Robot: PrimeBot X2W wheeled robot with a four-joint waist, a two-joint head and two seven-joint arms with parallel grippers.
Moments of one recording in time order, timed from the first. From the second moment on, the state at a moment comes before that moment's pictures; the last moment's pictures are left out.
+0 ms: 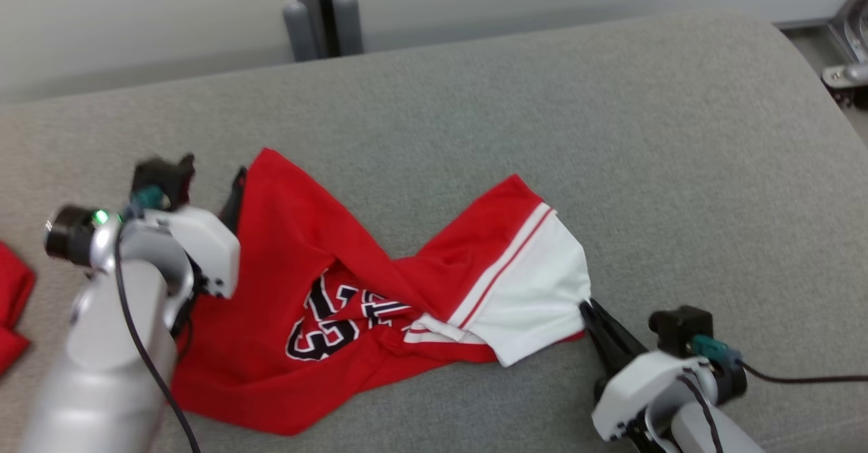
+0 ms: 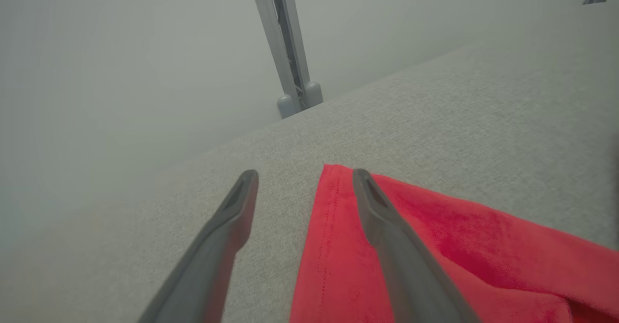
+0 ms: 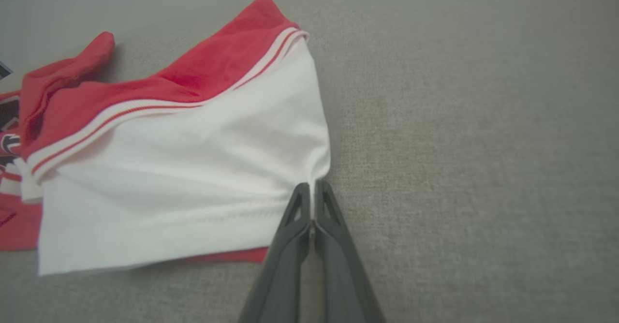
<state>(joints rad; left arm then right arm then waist) -0.67 0.20 -0.21 0.87 -0.08 -0.10 -0.12 -0.34 -0.08 0.41 0.73 0.41 0.13 -0.24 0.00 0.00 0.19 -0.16</state>
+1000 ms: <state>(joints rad) -1.14 0.60 -1.09 0.78 -0.84 -0.13 0.39 -0.49 -0.05 0.53 0.66 0.51 0.13 -0.27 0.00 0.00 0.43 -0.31</state>
